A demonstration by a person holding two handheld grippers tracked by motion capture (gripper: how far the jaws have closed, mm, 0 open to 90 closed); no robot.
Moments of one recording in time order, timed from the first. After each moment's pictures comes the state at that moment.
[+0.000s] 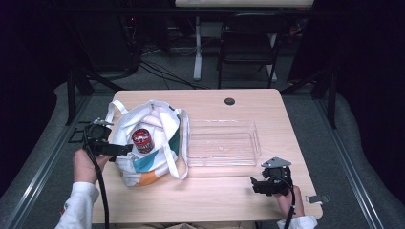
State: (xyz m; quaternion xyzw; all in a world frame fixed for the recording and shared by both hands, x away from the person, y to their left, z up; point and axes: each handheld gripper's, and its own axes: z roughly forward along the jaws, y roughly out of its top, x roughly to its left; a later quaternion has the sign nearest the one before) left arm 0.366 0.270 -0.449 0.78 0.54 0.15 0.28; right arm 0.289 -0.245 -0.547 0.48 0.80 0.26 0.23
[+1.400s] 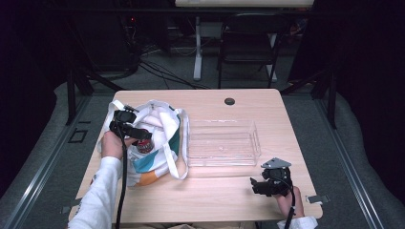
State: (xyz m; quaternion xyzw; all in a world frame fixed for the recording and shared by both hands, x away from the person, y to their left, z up) left arm 0.441 0.225 -0.471 0.80 0.54 0.12 0.22; right arm 0.287 -0.244 -0.547 0.48 0.80 0.26 0.23
